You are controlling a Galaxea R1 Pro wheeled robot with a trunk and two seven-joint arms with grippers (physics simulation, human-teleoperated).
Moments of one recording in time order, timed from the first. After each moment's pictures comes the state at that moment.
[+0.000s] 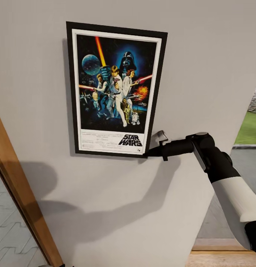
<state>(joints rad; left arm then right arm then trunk) -0.33 0.29 0.43 -0.03 0.12 -0.31 -1.22 -1.05 -0.22 0.22 -1.11 -0.04 0.71 1.48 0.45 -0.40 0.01</state>
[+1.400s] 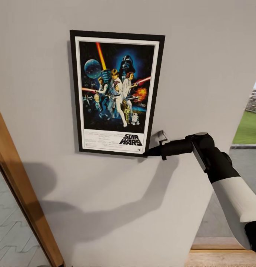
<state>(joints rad) -0.33 0.30 0.43 -0.03 0.12 -0.31 -1.22 -1.04 -0.22 0.23 -1.11 -0.04 0.72 1.42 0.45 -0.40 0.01</state>
